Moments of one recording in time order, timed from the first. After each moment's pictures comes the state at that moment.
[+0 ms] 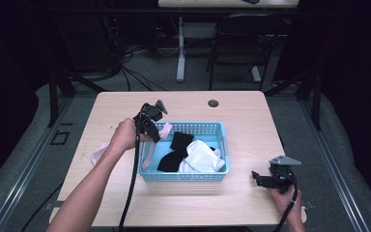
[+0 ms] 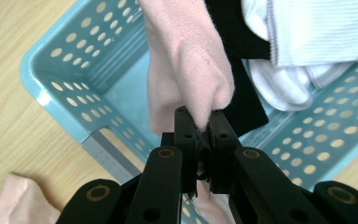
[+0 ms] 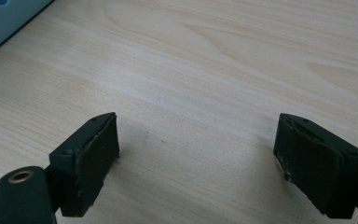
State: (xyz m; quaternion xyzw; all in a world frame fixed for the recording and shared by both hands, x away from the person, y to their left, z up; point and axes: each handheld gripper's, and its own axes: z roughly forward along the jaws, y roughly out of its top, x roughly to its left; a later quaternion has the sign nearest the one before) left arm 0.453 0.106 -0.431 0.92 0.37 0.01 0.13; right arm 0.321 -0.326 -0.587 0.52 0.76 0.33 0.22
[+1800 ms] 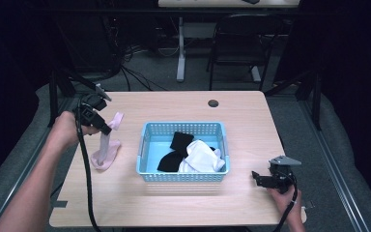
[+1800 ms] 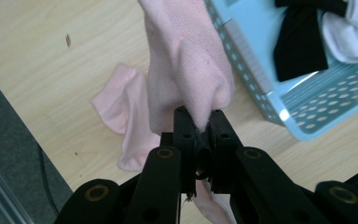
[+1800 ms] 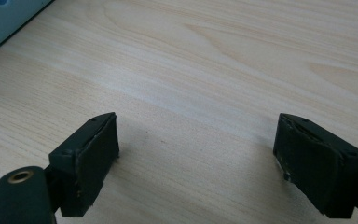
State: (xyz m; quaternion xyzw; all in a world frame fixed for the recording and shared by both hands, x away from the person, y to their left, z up) left arm 0.435 0.253 -0.387 0.87 0.47 0.03 0.13; right arm 0.321 -0.326 -0.587 0.52 0.75 0.33 0.22
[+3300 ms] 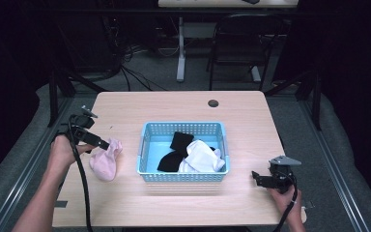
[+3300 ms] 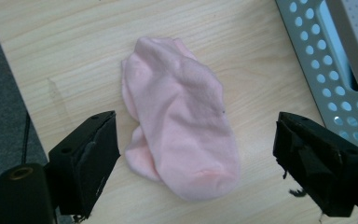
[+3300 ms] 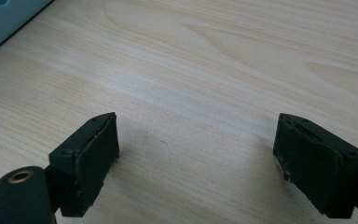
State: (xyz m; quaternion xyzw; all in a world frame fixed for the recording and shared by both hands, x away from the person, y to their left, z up) left arm 0.420 0.297 -0.450 0.82 0.54 0.06 0.17; right arm 0.321 -0.326 -0.587 0.52 0.75 0.33 0.22
